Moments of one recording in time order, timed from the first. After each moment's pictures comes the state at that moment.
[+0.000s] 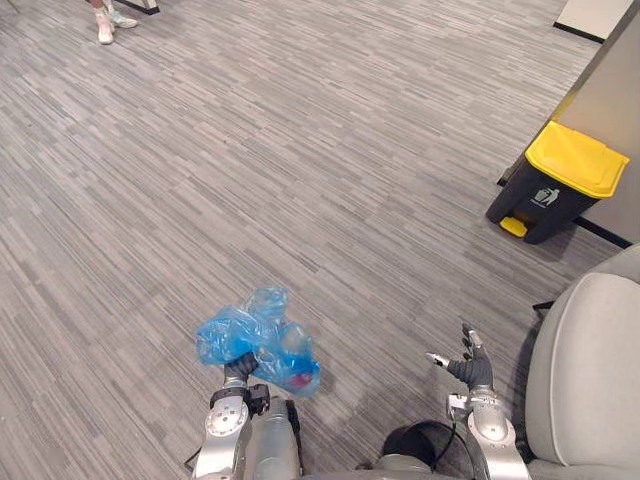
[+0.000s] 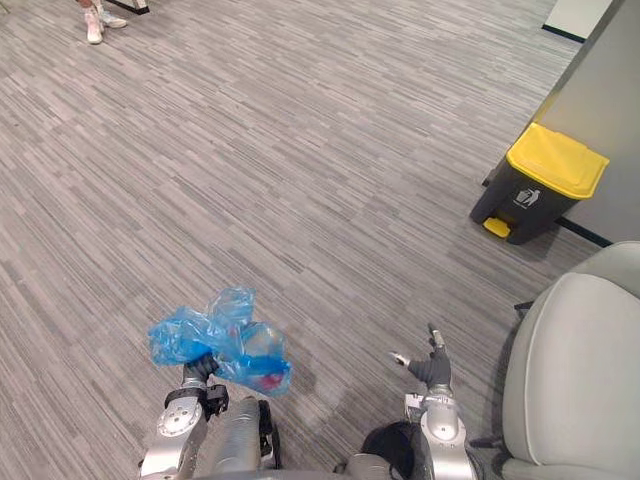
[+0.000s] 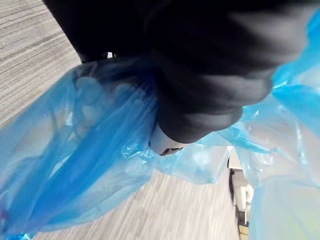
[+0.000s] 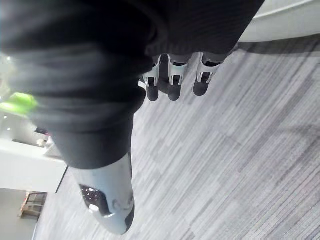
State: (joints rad) left arm 0.18 0.01 0.04 0.30 0.00 -0.09 0.11; right arm 0.24 -0.03 -0.13 0.23 -0.12 -0.06 -0.18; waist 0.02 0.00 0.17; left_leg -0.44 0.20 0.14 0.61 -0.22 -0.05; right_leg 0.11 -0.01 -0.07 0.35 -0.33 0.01
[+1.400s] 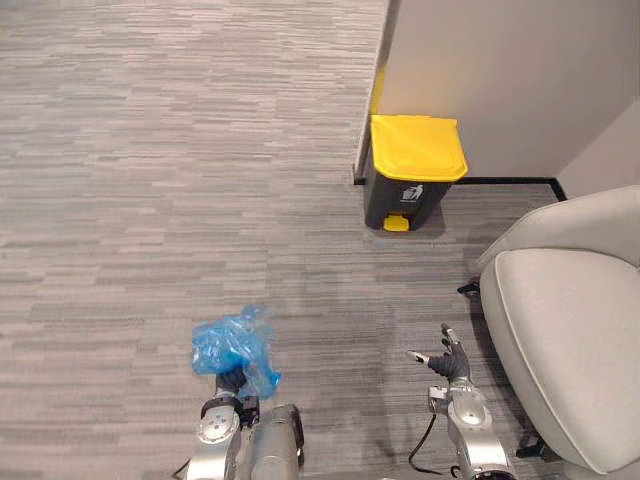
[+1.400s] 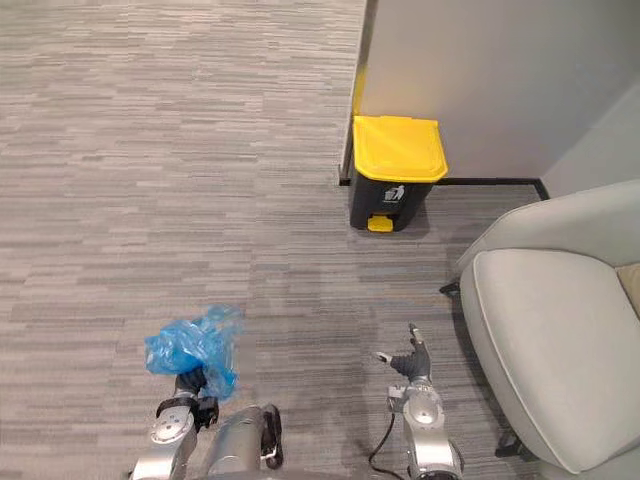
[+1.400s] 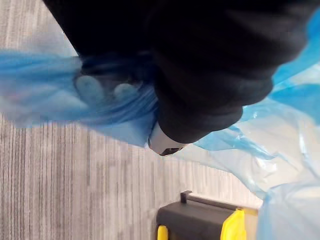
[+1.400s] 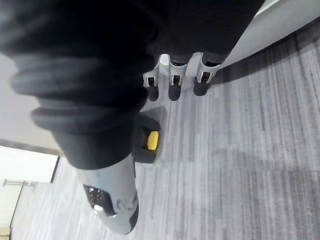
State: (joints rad) left arm 0.20 0.06 0.07 0.39 0.01 -0.07 0.09; right arm 0.10 0.00 -0.11 0.41 -0.17 -0.03 -0.17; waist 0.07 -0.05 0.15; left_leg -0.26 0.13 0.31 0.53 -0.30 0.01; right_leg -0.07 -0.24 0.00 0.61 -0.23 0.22
